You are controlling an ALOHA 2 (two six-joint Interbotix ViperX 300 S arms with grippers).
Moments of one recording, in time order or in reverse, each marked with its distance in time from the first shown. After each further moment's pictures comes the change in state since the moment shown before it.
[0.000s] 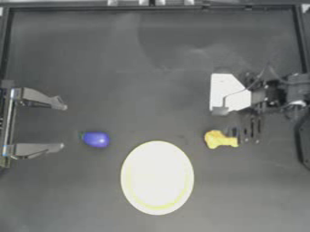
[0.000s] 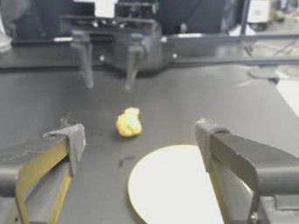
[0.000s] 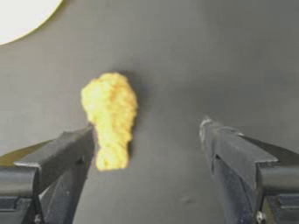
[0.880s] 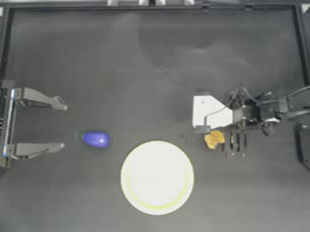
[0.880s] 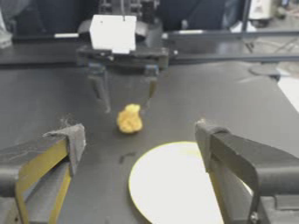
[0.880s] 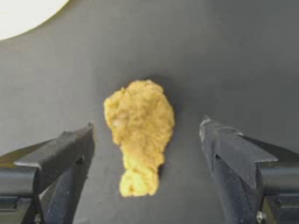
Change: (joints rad) left arm 0.008 0.000 -0.002 -0.002 0.011 0.000; right arm 0.061 0.178 0.014 0.008 -0.094 0.051
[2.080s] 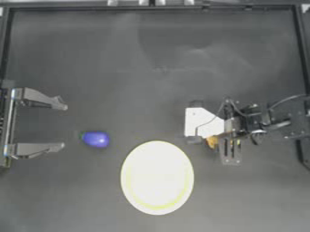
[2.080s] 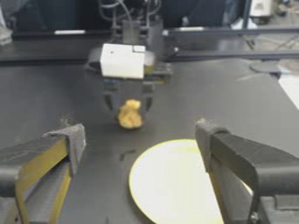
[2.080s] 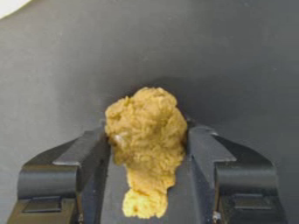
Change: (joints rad) left arm 0.003 0.000 0.000 -0.002 0.006 -0.003; right arm 0.048 0.112 -0.017 -0.083 0.008 0.100
